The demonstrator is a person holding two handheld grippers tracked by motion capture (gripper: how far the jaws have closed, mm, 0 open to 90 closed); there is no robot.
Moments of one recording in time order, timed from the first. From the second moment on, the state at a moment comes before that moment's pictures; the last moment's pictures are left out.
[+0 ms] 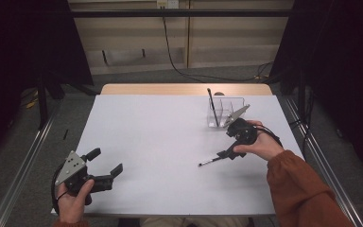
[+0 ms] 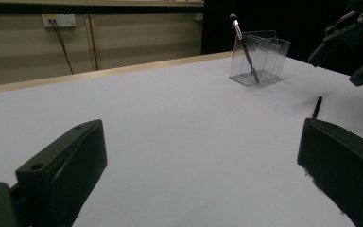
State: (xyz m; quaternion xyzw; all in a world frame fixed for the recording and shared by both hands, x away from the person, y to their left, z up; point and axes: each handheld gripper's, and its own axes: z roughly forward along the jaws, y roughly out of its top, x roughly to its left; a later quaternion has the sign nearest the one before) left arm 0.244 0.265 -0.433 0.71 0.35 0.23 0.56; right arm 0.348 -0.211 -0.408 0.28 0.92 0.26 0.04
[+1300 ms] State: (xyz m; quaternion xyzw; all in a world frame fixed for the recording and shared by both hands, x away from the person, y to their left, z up) left arm 0.245 0.265 -0.433 0.72 0.36 0.23 0.56; right arm 0.360 -0.168 -0.442 0.16 0.98 0.13 -0.01
